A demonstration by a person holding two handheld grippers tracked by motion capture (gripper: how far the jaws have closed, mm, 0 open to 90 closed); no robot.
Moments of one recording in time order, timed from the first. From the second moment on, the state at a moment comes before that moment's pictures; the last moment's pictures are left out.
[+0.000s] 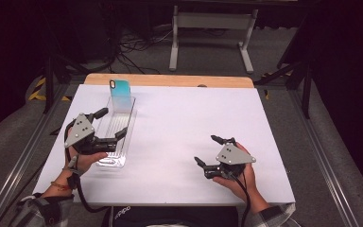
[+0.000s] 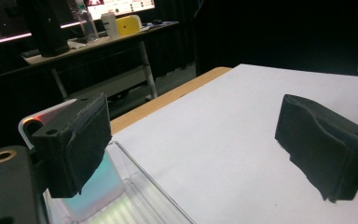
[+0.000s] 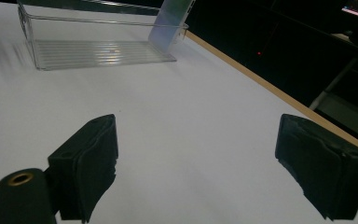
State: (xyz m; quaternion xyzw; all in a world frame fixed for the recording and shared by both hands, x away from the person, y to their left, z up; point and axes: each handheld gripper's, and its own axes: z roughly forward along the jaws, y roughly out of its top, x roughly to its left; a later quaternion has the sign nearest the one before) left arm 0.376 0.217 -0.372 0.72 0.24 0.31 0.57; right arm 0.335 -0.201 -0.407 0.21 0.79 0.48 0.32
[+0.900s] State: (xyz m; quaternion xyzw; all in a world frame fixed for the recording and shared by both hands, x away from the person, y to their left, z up) left arm 0.352 0.203 -0.382 0.73 0.22 0.29 0.57; right arm 0.334 -0.202 -0.405 0.21 0.79 0.49 0.32
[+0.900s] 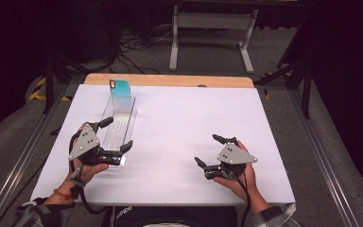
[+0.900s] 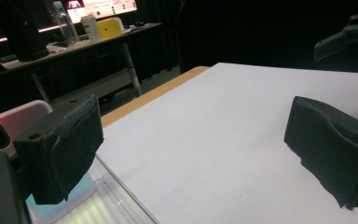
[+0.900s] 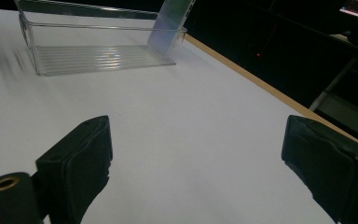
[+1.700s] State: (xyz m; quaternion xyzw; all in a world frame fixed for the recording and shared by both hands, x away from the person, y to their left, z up) left arm 0.340 0.199 -0.406 0.75 0.21 0.28 0.57; right arm 0.326 -0.202 -0.403 0.20 0.78 0.49 0.33
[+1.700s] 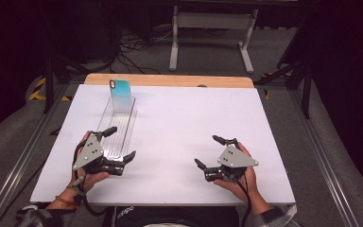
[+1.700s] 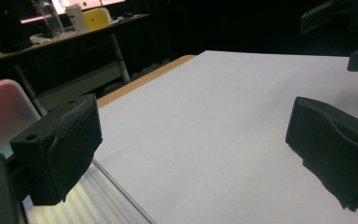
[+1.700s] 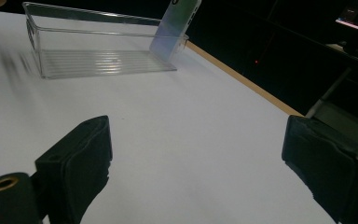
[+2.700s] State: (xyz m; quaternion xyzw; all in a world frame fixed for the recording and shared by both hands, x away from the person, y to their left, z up) left arm 0.330 0.210 -0.427 0.76 0.22 0.25 0.56; right arm 0.320 -0.197 -0.407 0.19 0.78 0.49 0.32
